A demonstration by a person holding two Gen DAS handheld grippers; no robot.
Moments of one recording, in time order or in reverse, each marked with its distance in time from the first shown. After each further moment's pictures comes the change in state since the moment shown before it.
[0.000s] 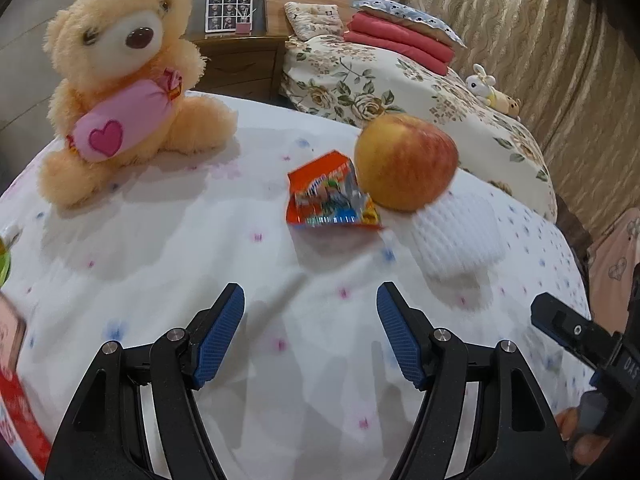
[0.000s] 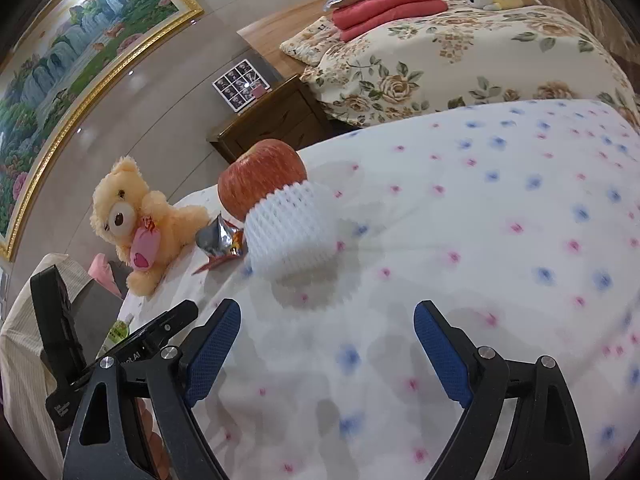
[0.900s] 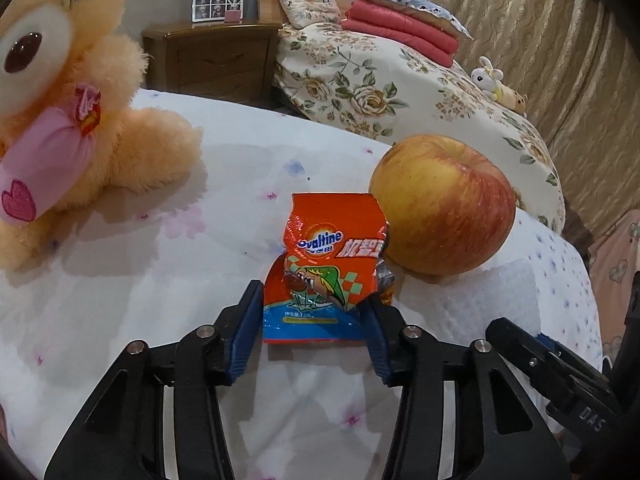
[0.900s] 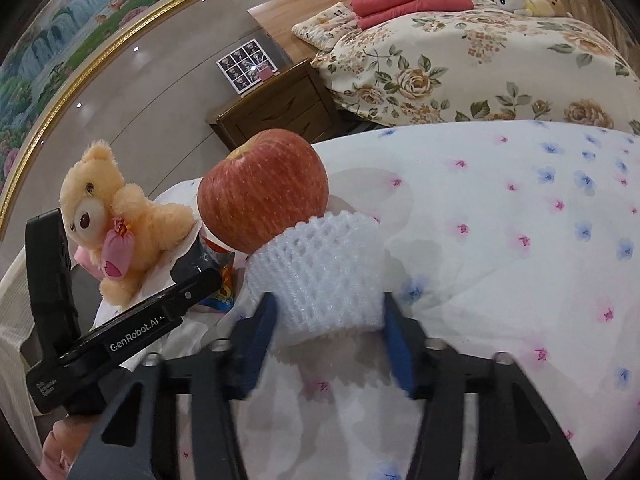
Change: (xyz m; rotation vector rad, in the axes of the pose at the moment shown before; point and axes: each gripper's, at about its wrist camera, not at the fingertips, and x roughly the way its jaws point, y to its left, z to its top) left arm 0.057 -0.002 0.044 0.012 0.043 -0.020; right arm 0.066 0.017 0.028 -0.071 0.046 -0.024
